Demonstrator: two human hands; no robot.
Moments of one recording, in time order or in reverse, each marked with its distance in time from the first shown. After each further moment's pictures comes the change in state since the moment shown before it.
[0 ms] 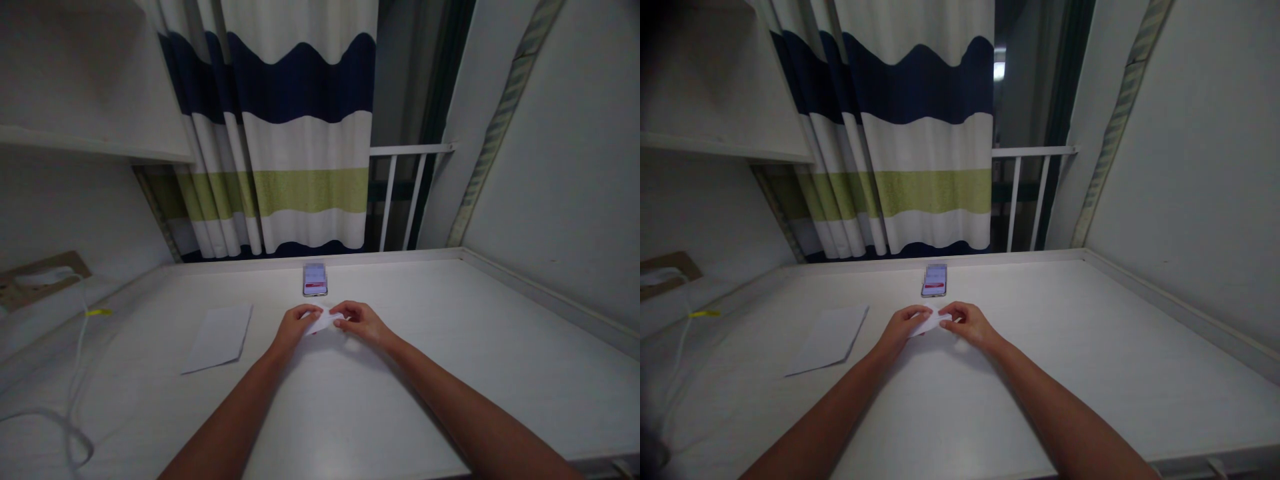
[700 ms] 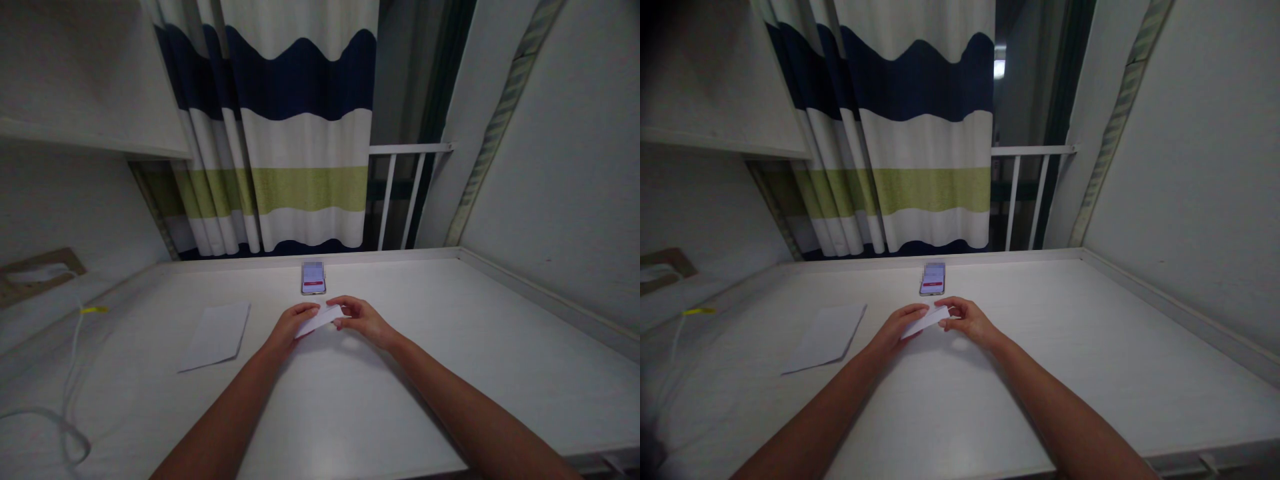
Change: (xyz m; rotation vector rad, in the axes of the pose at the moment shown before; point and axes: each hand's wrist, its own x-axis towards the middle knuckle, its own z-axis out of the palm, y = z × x) left_hand -0.006 0.009 0.002 -0.204 -0.024 -0.250; right_hand -0.001 -0.003 0.000 0.333 -0.089 -0.006
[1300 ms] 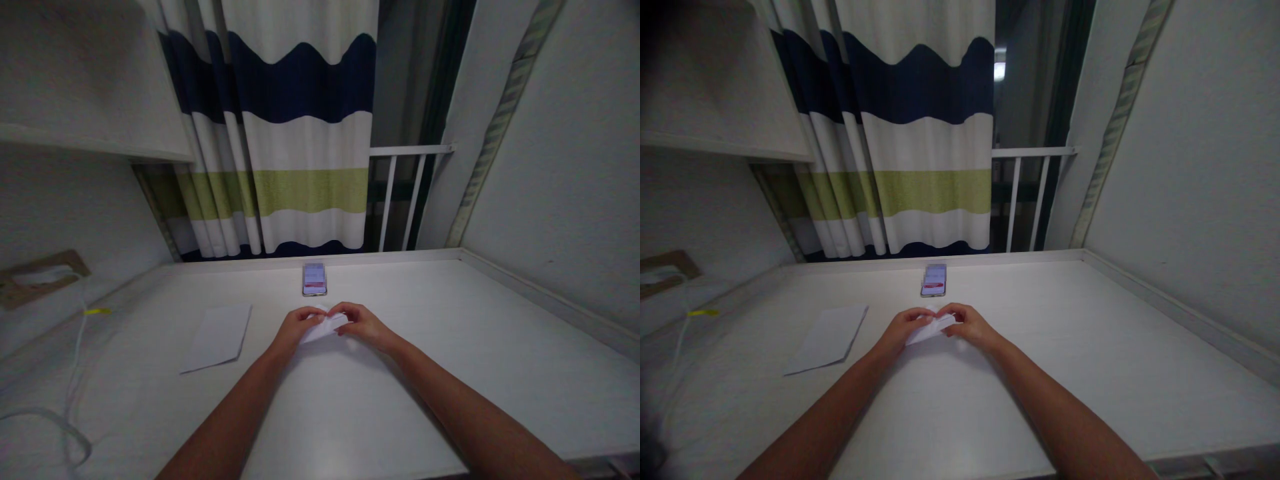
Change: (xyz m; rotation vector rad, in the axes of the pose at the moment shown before) left_hand 0.011 -0.011 -0.006 0.202 -0.088 0.206; right_hand 0.001 0.002 0.000 -0.087 0.010 0.045
